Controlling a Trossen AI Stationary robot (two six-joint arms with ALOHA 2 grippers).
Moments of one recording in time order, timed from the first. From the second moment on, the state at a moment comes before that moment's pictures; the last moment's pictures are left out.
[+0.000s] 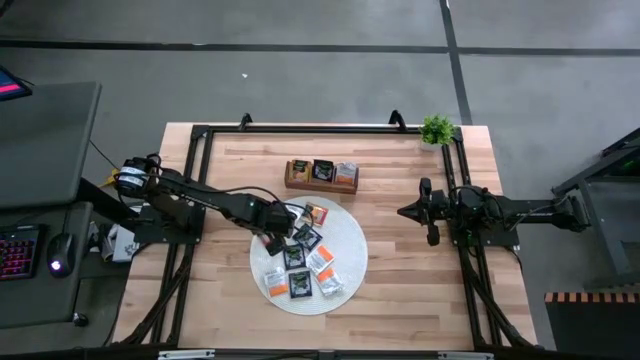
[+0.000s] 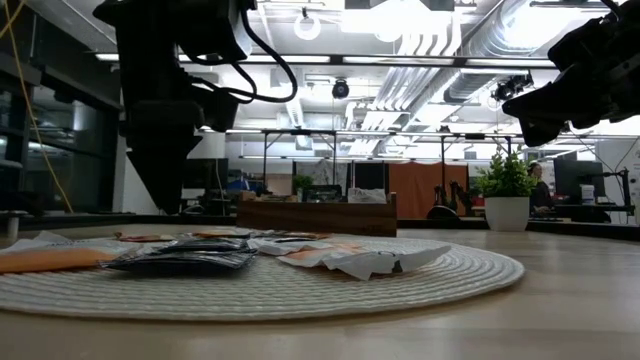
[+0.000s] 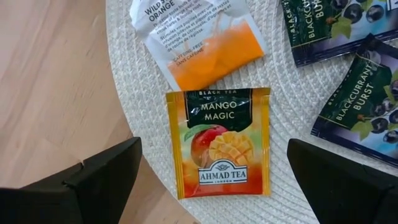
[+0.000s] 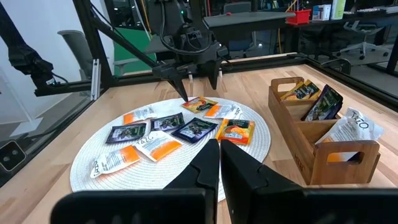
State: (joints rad) left arm -0.16 1.58 0.96 -0.79 -0.18 -0.71; right arm -0.04 0.14 0.01 0.03 -0.05 0.13
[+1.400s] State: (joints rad) left arm -0.16 1.73 0.96 -0.67 -0.08 -0.71; right arm -0.04 0.14 0.01 0.03 -0.05 0.13
